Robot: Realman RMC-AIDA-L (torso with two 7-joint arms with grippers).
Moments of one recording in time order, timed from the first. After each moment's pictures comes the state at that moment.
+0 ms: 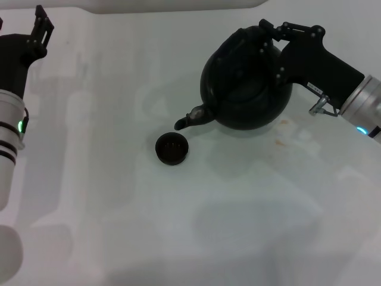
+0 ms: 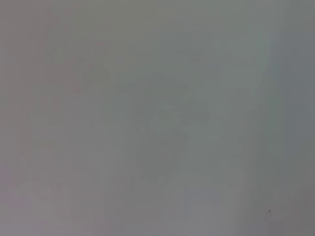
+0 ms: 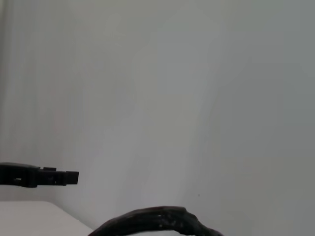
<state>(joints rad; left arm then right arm) -0.32 -2.08 2.31 0.54 2.02 -1.03 -3.01 0.43 2.02 -1.94 -0.32 -0.16 -1.20 0.30</state>
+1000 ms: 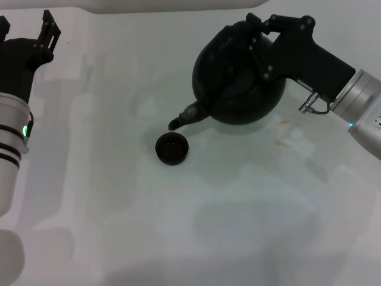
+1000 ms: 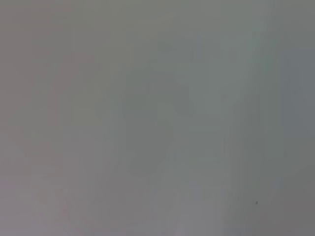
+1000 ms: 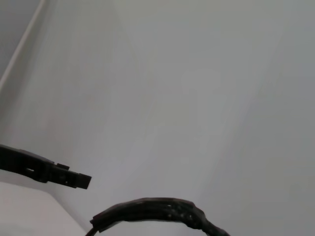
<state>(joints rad) -0.32 -2.08 2.34 0.55 2.02 -1.04 -3.01 0.44 2.03 -1.97 -0.37 -0.15 -1.20 0.08</state>
